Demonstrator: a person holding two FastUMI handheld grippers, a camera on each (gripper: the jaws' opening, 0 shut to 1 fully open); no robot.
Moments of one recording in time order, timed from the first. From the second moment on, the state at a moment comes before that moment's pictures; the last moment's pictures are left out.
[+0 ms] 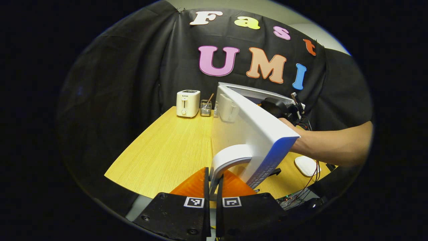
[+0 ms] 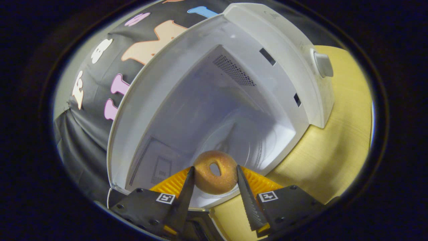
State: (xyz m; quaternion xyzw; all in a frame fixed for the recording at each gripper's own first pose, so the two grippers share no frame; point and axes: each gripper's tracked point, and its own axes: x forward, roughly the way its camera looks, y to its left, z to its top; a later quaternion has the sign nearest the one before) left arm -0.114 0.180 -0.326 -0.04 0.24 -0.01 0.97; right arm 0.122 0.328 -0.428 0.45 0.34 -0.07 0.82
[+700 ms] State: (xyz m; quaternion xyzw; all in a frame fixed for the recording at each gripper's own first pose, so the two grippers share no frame) left arm -0.114 0.179 -0.327 -0.05 0.24 0.00 0.97; right arm 0.134 0.328 -0.443 0.42 0.35 -0.09 0.83
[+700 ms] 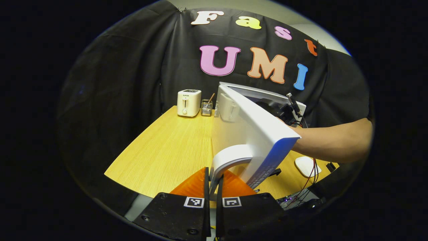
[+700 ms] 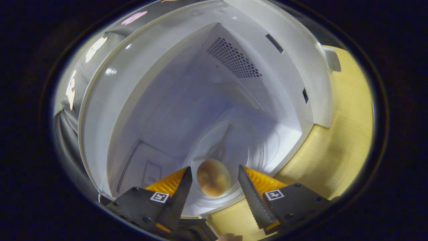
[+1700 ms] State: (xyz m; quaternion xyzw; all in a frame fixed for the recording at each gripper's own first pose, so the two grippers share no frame) left arm -0.116 0.171 -0.334 -0.06 0.26 0.00 0.96; right arm 0.065 0.259 -0.355 0.23 0.28 0.08 0.93
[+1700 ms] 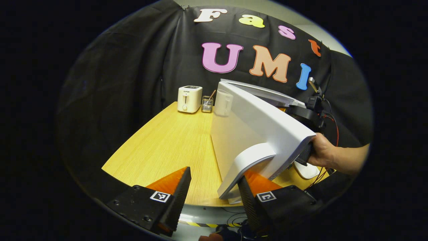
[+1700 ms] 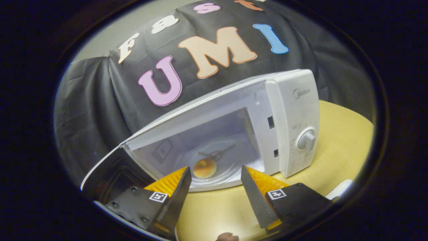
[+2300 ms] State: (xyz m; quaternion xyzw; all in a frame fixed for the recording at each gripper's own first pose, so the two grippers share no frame) left arm -0.146 0.134 -0.330 -0.08 0.27 -0.04 0.96; right arm 0.048 0.174 -0.290 0.19 0.23 0.08 0.95
